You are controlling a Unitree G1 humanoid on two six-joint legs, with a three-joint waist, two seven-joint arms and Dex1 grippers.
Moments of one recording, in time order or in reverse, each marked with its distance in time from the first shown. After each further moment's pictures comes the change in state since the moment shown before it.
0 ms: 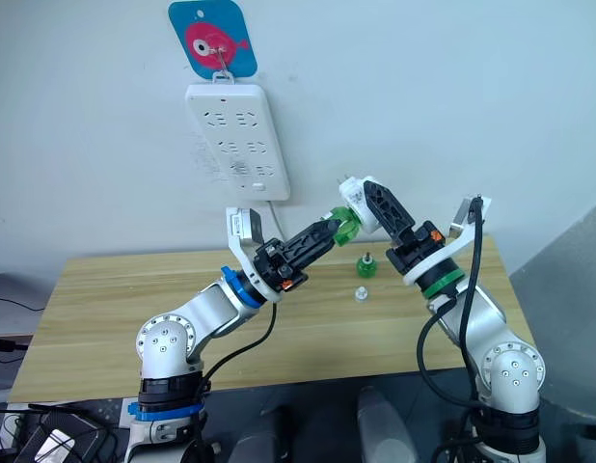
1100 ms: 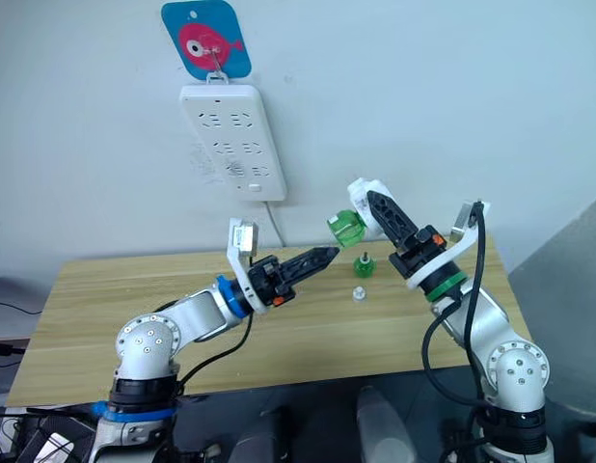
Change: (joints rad) left arm 0.081 0.261 -0.072 -0.036 0.188 -0.020 -0.097; right arm 0.018 -0.076 -0.010 0.031 0.049 0.002 0.038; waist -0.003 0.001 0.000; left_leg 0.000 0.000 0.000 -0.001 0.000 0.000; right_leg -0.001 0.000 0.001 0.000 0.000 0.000
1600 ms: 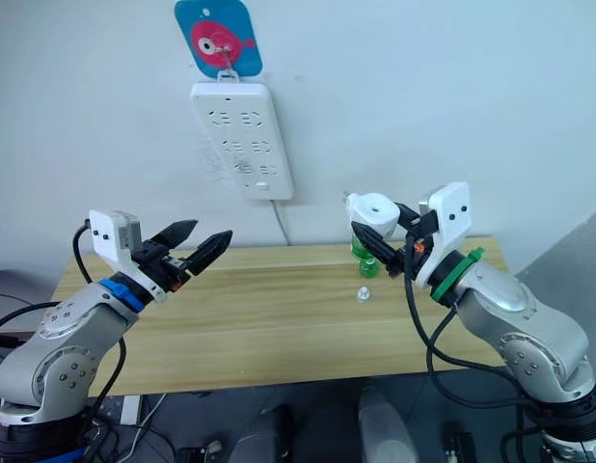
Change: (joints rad) left arm 0.135 0.264 0.199 -0.106 0.530 -0.391 -0.053; right arm -0.118 -0.345 0.196 -0.105 -0.782 0.035 0.358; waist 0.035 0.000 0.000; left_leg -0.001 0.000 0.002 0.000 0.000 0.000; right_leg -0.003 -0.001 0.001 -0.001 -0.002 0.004
